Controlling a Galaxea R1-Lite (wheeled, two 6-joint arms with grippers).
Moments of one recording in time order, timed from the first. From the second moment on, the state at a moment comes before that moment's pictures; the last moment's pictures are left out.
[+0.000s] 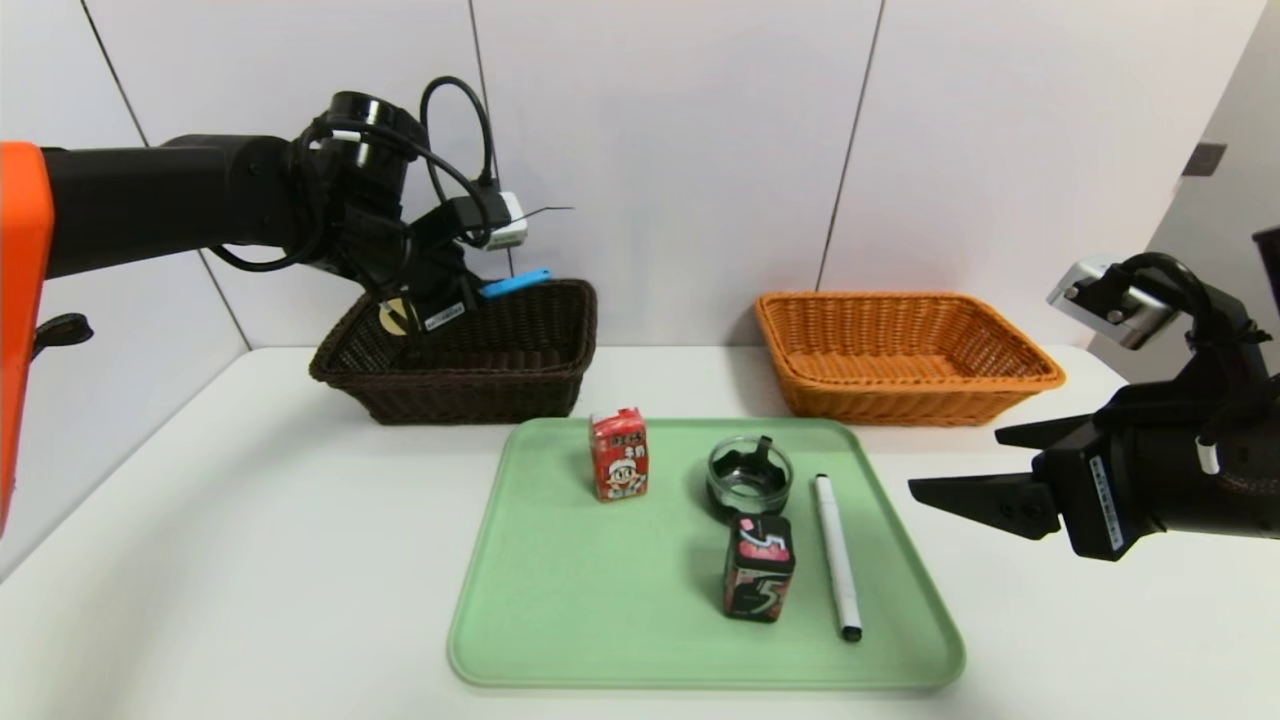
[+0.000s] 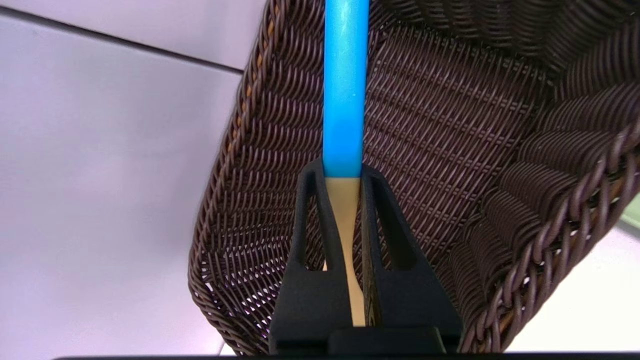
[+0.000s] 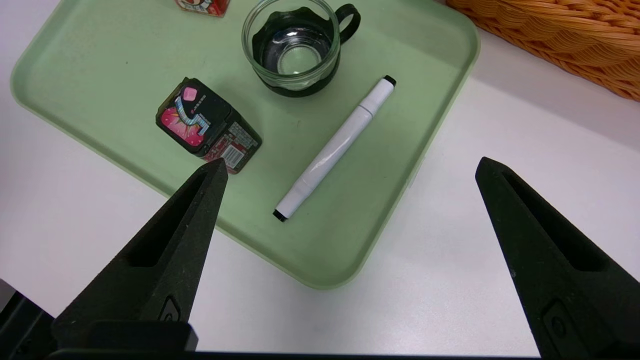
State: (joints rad) left arm -0.24 2.08 -1.96 0.46 -0.10 0.97; right arm 0.42 1.31 -0.96 0.27 0.10 -0.03
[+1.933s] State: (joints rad) left arm -0.33 1.71 -1.68 0.62 -0.09 0.20; right arm 0.46 1.40 -1.15 0.29 0.10 -0.03
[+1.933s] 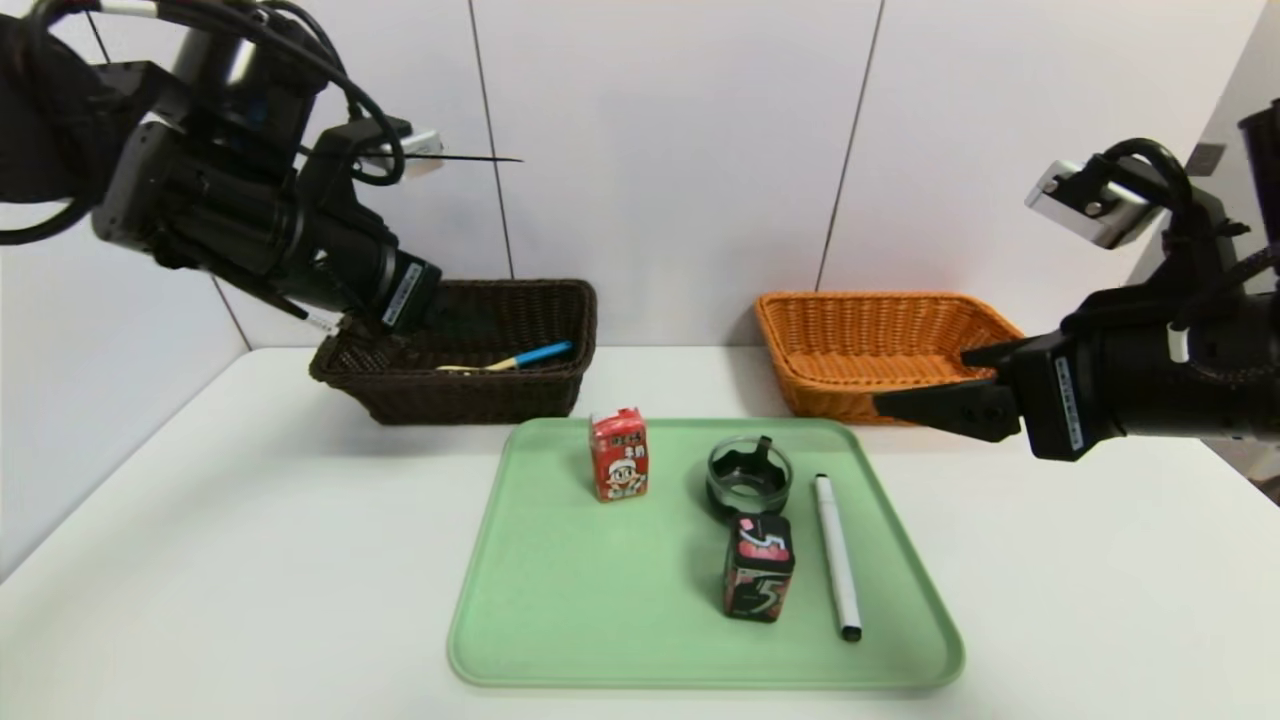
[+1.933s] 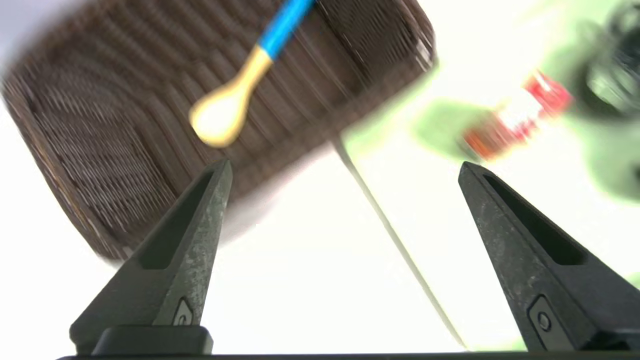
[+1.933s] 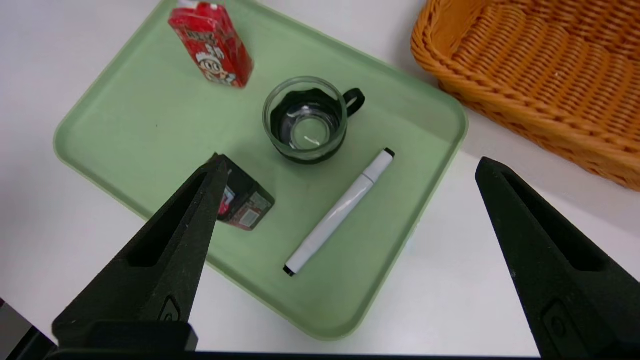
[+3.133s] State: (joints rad) left arm -0.36 1.30 -1.18 0.62 -0.09 0.14; right arm 0.77 2.00 -1.70 0.33 -0.14 0.09
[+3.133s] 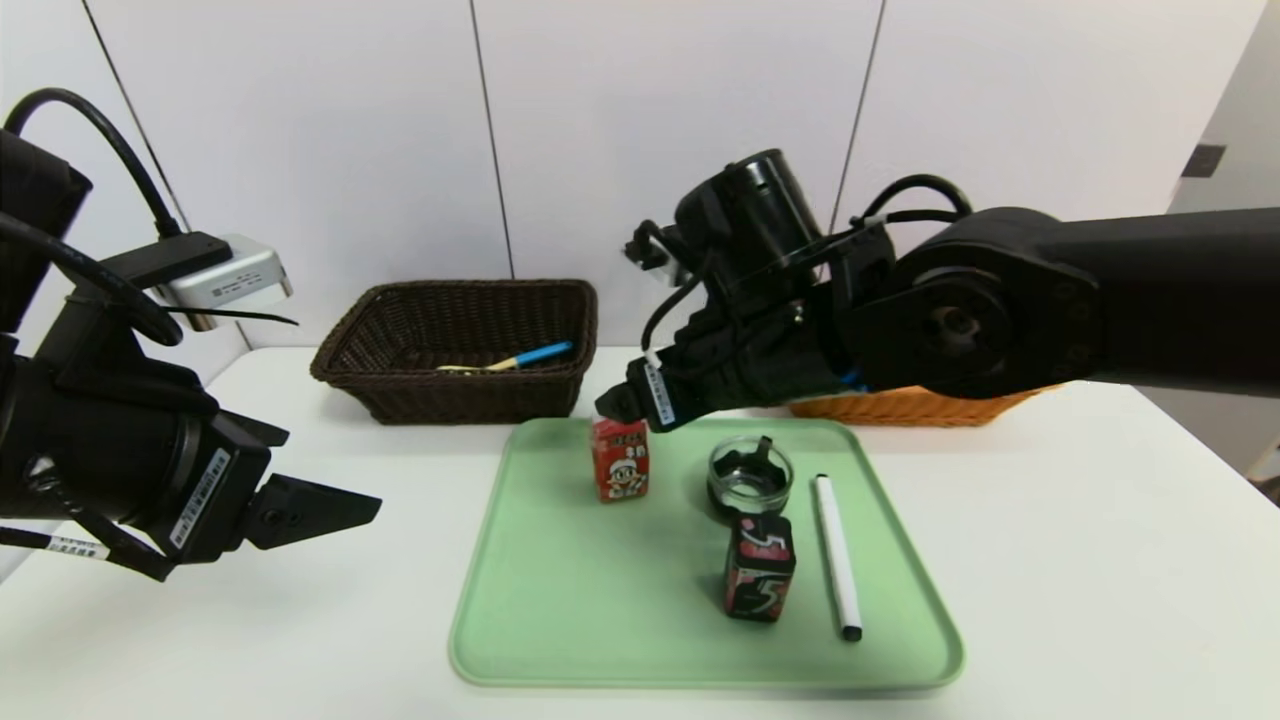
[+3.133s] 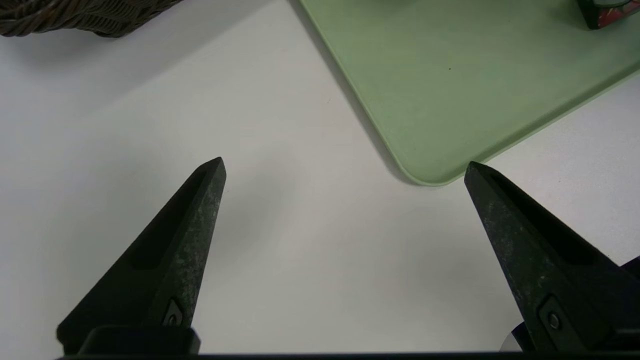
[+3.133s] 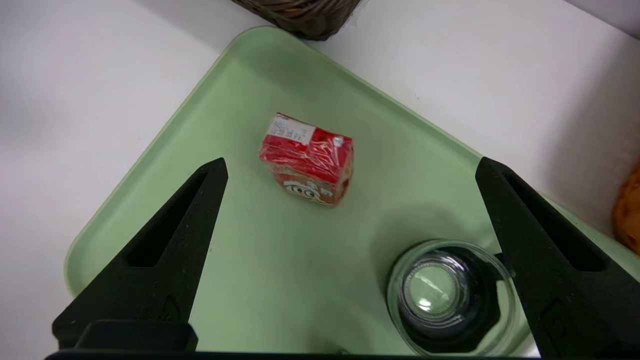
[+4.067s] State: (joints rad) left arm -0.36 1.30 -1.16 0.62 -0.09 0.14; right arm 0.82 2.20 -1.88 0.46 -0.18 0.21
